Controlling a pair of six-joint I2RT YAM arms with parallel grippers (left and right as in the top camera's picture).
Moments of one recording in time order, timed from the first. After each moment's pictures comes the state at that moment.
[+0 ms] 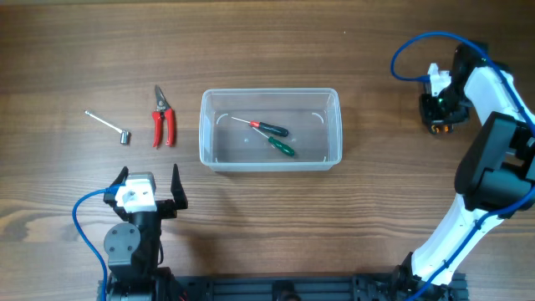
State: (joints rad) left arm 0.04 0.01 0.09 -0.29 -0.02 0.01; right arm -0.29 2.13 1.55 -0.92 0.00 -0.33
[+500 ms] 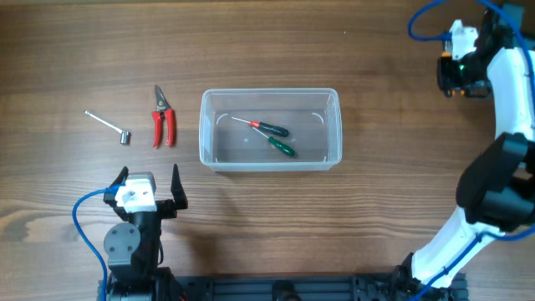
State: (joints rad) left arm 0.04 0.01 0.09 -0.29 -0.02 0.01; right arm -0.29 2.02 1.78 -1.02 -0.09 -0.33
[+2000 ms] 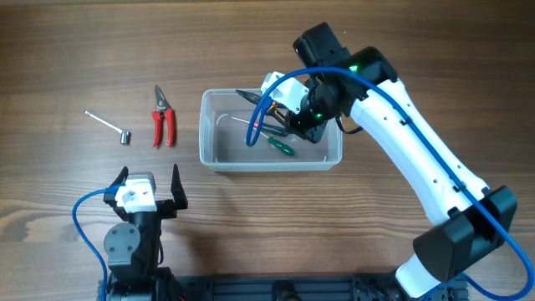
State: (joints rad) left arm 0.04 0.01 0.09 -0.29 -0.02 0.01; right arm 0.52 1.78 1.71 -1.24 -0.29 -0.61
